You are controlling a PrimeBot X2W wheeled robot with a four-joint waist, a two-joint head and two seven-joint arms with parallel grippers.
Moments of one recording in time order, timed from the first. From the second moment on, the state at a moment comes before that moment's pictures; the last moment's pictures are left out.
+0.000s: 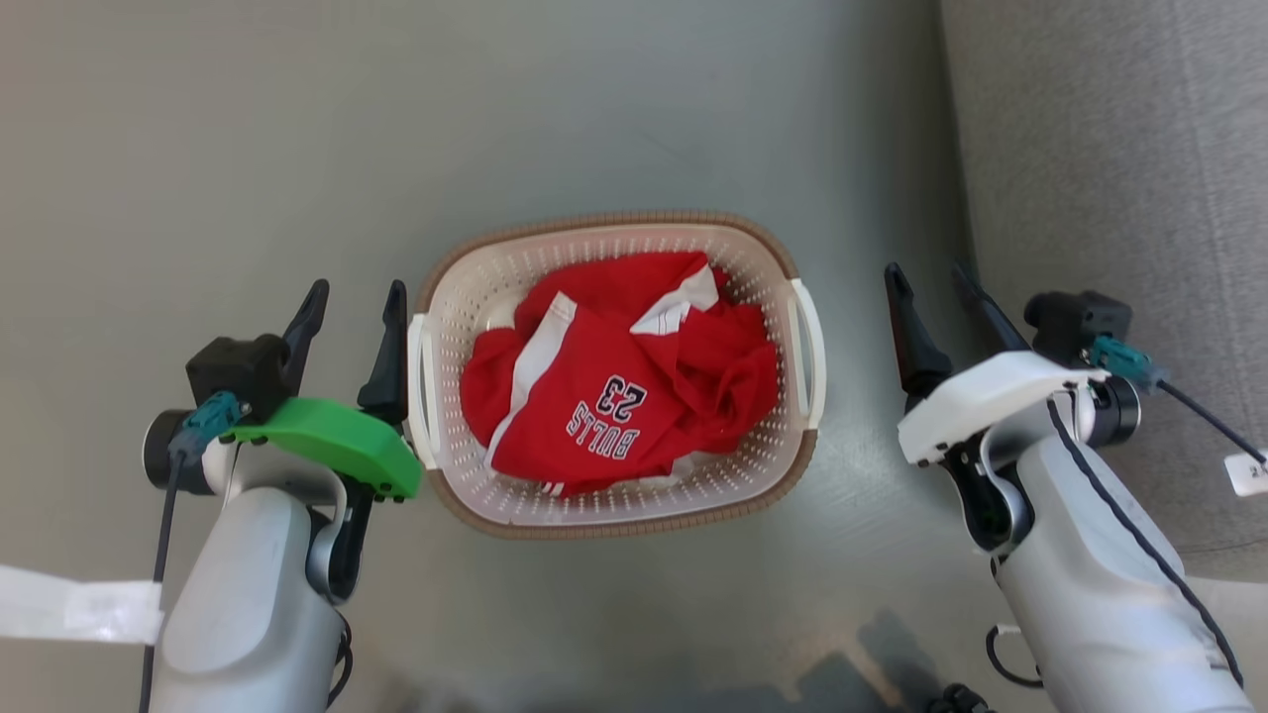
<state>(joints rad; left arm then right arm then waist) -0.44 0.04 -0.20 0.52 -0.34 -0.12 -0.25 -0.43 -0.06 0.22 0.61 0.37 0.08 -0.25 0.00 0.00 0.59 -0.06</state>
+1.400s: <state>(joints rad) -0.77 0.03 -0.42 0.90 -0.50 -0.12 -0.18 -0.74 -0.06 0.46 0.93 0.60 0.08 -0.16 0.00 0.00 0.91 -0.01</state>
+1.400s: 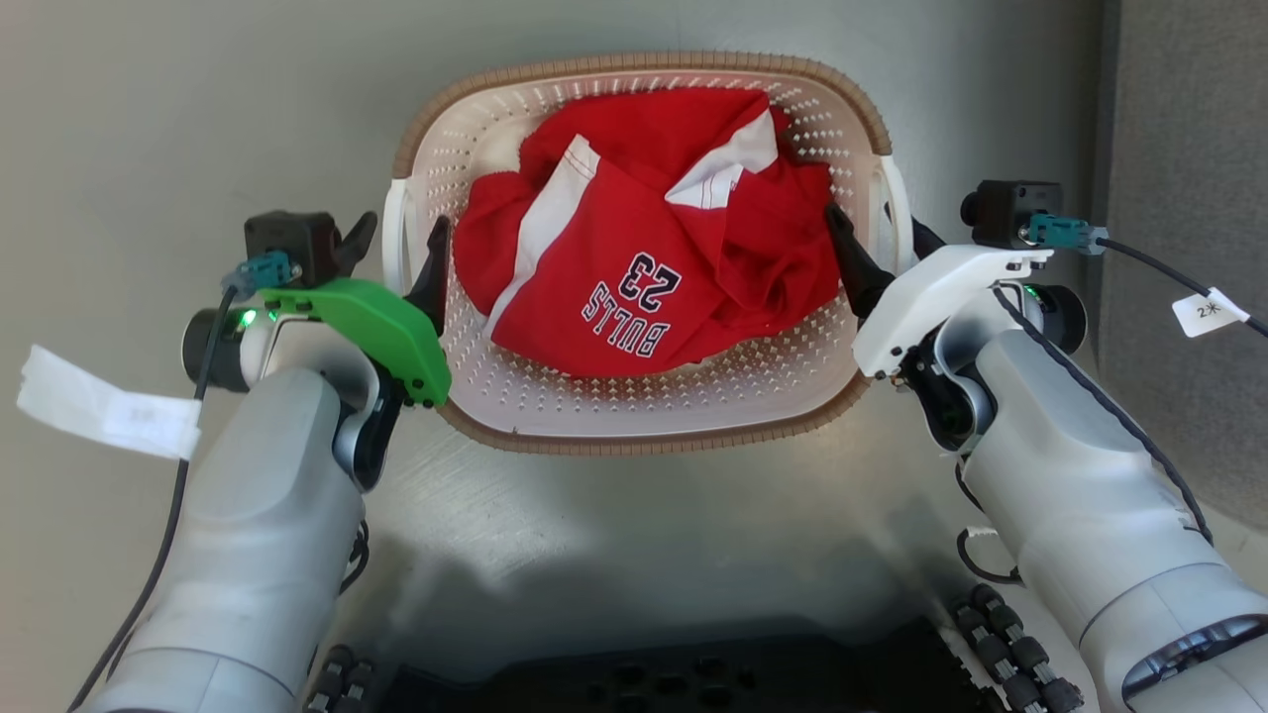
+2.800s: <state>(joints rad) -0.85 0.02 -0.58 1.02 -0.66 -0.12 -0.18 -0.82 -0.07 0.61 1.04 0.73 0.06 -0.19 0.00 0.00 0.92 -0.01</state>
